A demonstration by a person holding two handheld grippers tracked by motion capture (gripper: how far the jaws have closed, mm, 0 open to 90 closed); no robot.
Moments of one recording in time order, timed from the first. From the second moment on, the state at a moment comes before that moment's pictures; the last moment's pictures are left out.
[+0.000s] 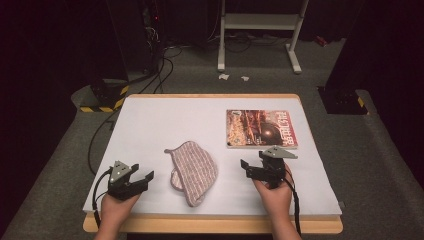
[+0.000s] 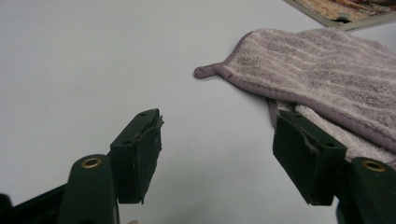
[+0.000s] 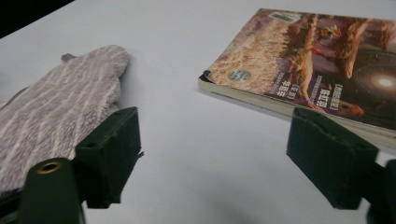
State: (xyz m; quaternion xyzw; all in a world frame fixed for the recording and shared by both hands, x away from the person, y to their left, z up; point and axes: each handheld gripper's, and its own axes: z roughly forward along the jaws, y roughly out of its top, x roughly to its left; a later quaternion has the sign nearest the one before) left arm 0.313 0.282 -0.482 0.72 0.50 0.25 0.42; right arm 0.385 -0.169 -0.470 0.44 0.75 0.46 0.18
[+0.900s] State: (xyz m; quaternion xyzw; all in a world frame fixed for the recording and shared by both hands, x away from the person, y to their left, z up) left arm 0.317 0.221 -0.484 0.78 0.42 0.19 0.42; right arm 0.368 -0.181 -0.488 0.41 0.75 0.45 0.26
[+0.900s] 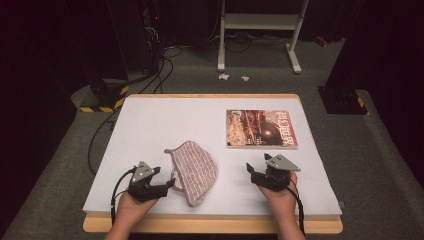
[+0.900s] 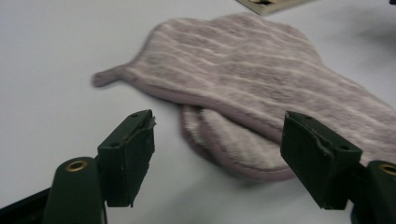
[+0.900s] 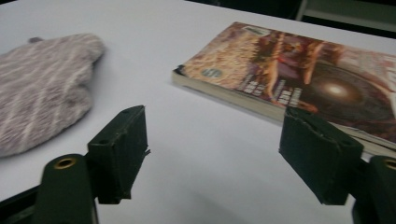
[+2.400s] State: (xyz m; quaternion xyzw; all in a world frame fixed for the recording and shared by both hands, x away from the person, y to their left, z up) left arm 0.347 0.222 -0.473 0.78 0.41 0.21 0.42; right arm 0.367 -0.192 -0.492 0.45 0.72 0.50 0.20
